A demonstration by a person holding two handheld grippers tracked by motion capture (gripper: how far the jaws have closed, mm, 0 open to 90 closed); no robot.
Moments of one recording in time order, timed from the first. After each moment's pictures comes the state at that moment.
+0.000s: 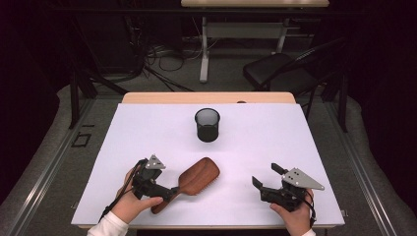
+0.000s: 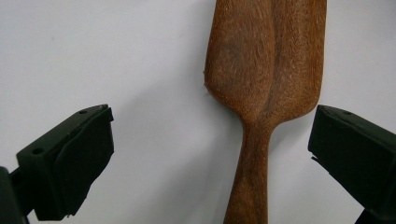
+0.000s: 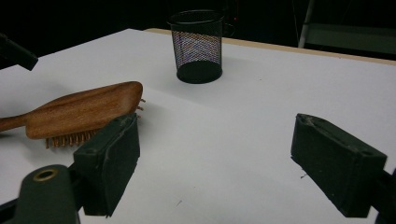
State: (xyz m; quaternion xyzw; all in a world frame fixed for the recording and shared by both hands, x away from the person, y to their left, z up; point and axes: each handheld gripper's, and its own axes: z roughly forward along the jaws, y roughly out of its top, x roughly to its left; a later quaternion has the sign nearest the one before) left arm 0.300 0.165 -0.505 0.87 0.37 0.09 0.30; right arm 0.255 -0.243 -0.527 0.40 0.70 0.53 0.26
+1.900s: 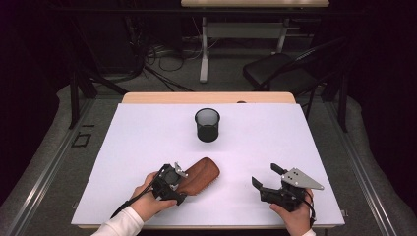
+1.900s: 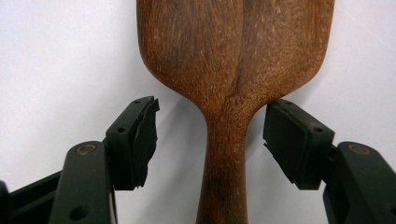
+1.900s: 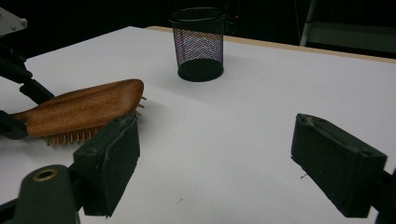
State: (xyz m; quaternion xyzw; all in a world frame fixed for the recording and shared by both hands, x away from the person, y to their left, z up) left arm 0.305 0.118 -0.526 0.93 0.32 0.06 0.16; right arm 0.256 -0.242 -0.528 0.40 0.70 0.53 0.26
